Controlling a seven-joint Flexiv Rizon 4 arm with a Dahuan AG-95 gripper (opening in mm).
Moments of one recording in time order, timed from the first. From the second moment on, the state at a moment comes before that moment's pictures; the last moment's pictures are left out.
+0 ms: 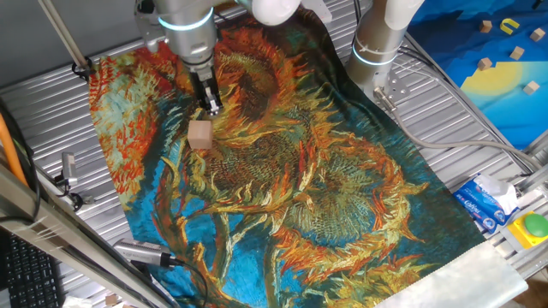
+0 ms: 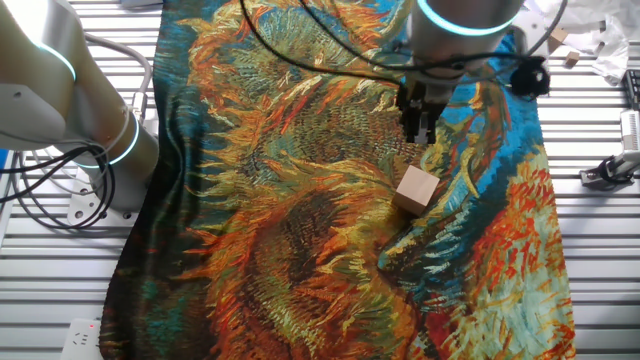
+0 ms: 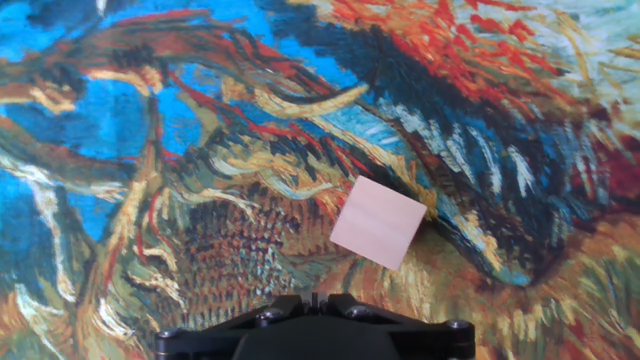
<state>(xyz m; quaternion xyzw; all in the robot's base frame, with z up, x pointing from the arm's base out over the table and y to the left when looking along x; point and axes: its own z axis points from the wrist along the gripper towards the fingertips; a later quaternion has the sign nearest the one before) 0.501 0.000 0.167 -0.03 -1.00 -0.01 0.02</state>
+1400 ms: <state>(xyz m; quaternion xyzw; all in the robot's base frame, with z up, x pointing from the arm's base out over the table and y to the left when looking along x) 0.521 -0.003 0.123 -0.07 -1.00 0.01 0.01</state>
